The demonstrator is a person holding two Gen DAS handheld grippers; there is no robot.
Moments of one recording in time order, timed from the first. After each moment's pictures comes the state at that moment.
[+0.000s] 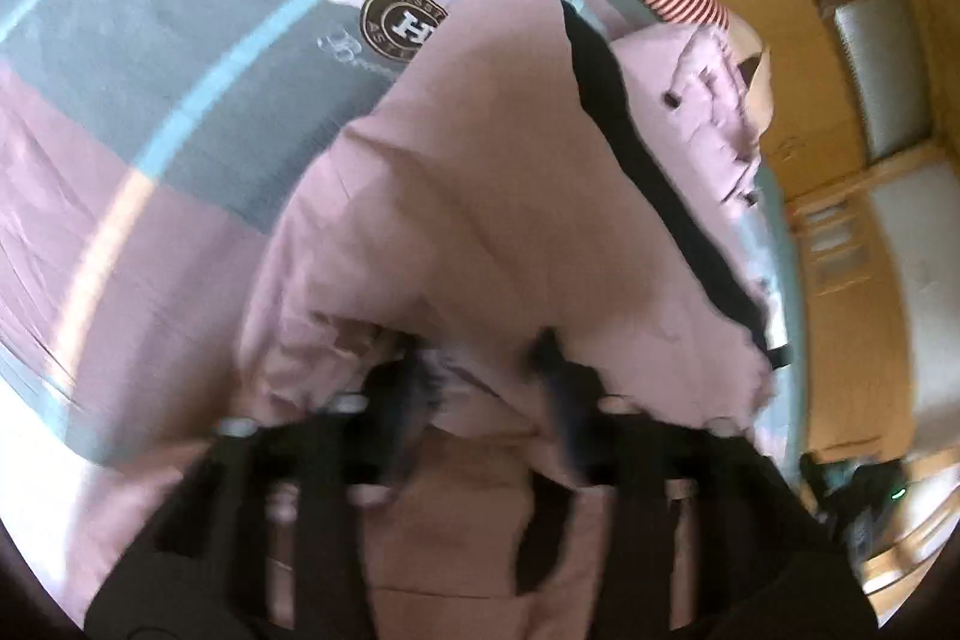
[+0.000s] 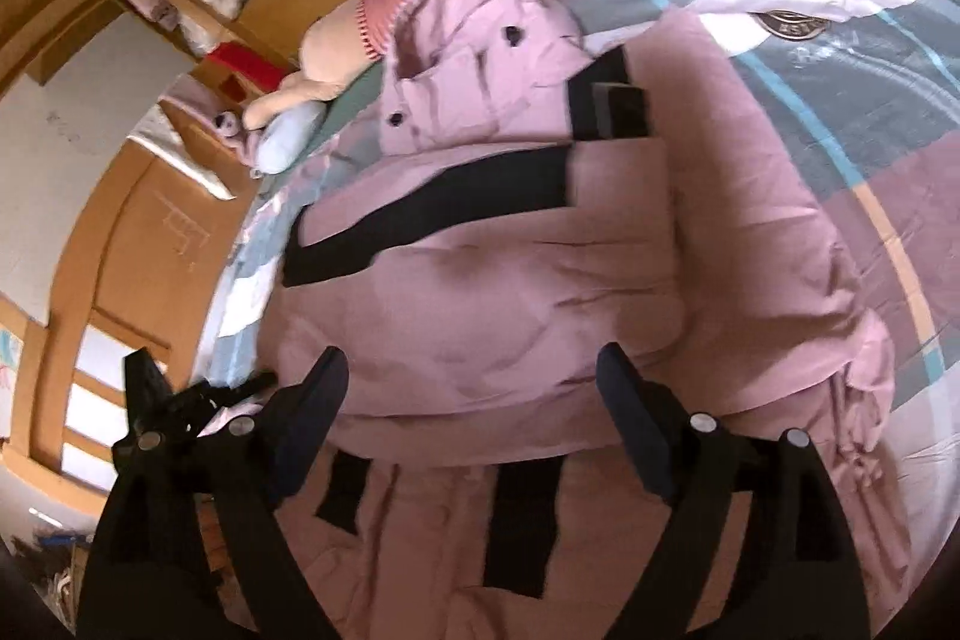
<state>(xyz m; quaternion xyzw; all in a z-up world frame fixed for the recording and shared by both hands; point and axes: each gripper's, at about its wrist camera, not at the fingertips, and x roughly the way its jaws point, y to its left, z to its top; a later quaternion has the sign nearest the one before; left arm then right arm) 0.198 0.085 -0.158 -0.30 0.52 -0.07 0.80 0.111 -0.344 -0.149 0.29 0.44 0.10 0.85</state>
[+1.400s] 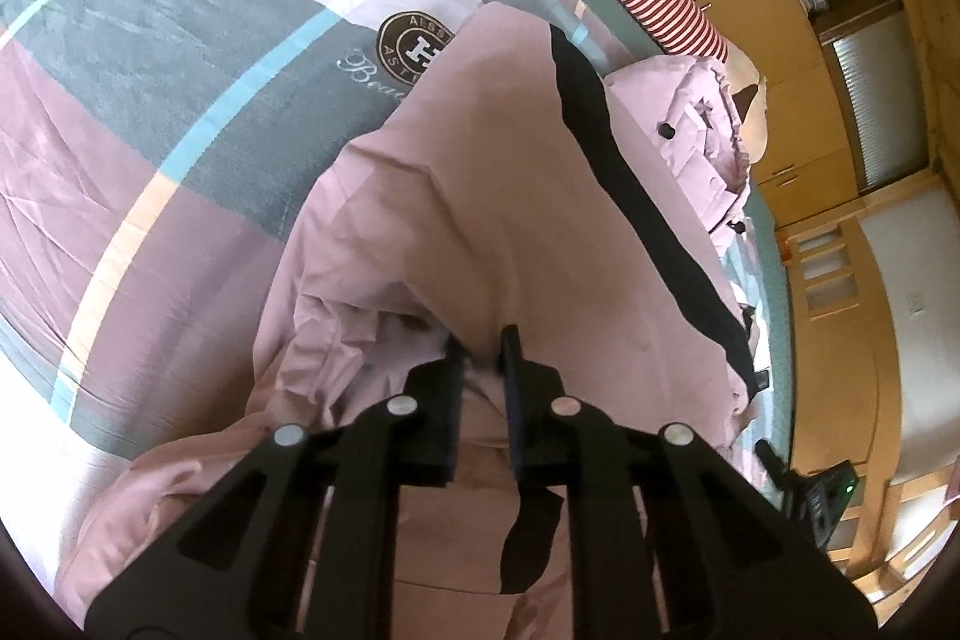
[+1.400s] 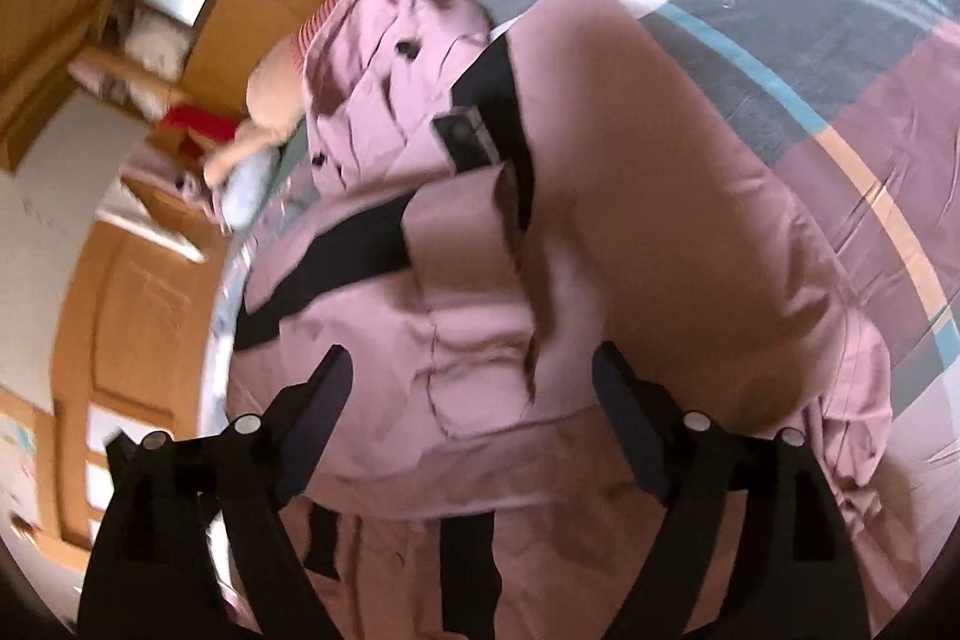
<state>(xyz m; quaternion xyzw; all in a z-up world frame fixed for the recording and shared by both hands) 0.191 0.094 -0.149 -0.33 0.50 -0.06 0.80 0.125 -0.385 -0.187 0.38 0.43 0.06 0.82</state>
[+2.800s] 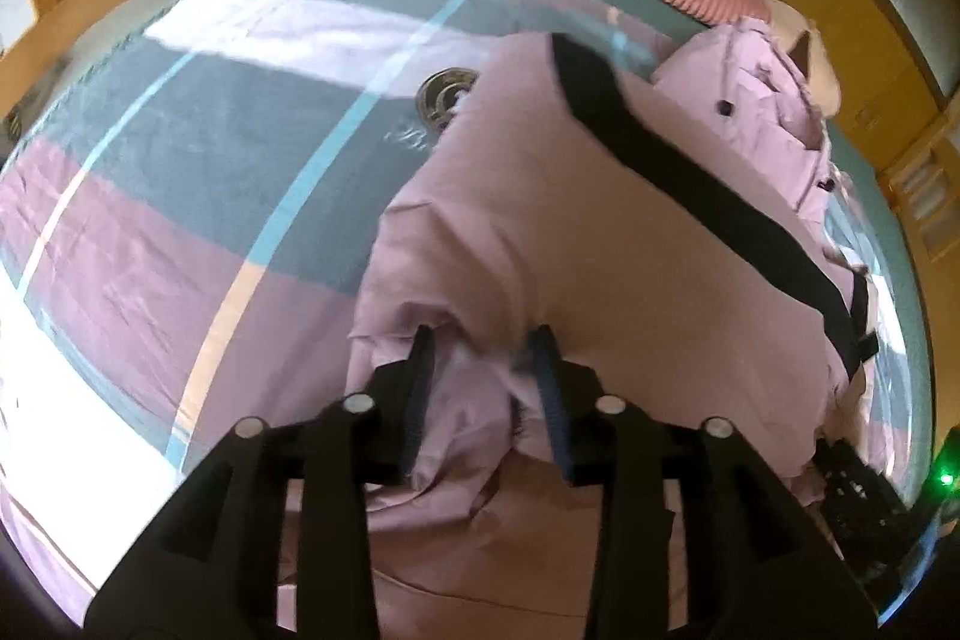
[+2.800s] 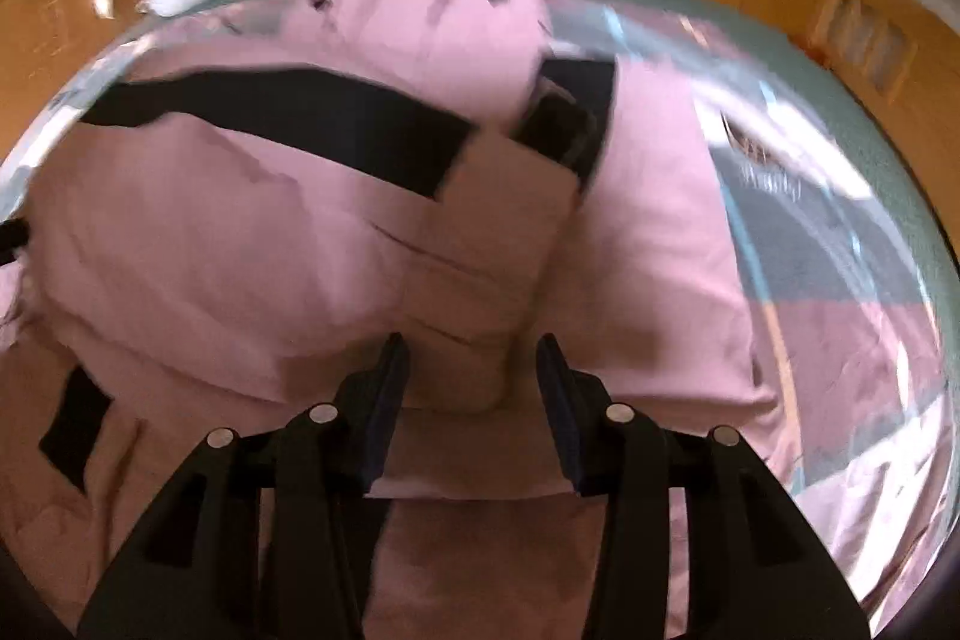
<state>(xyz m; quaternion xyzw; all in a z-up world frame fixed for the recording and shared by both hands) 0.189 0.078 -0.133 -0.17 0.49 0.04 0.85 0.134 -0.306 -0.198 0.00 0.48 -0.03 0.88</state>
